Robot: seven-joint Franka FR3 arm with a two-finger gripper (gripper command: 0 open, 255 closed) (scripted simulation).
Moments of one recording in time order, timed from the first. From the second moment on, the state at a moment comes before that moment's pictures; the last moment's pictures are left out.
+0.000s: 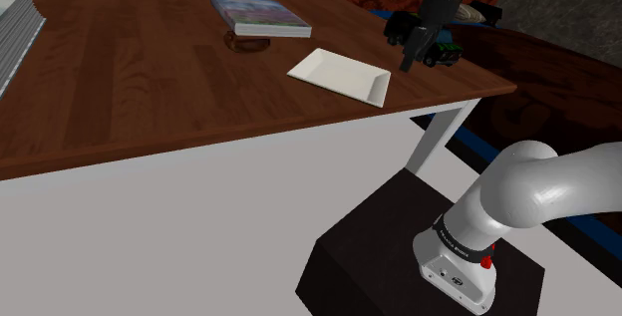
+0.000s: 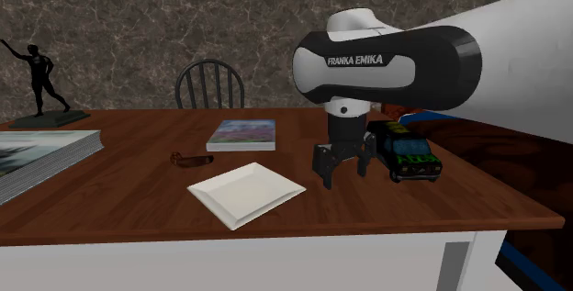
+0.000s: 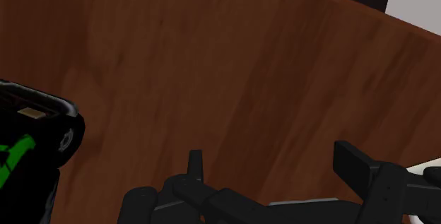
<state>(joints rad) -0.01 -0.75 -0.04 -2.37 -0.11 1.66 -0.17</state>
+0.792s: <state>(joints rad) 0.13 -0.41 -0.04 -2.09 -0.01 1.69 -0.37</state>
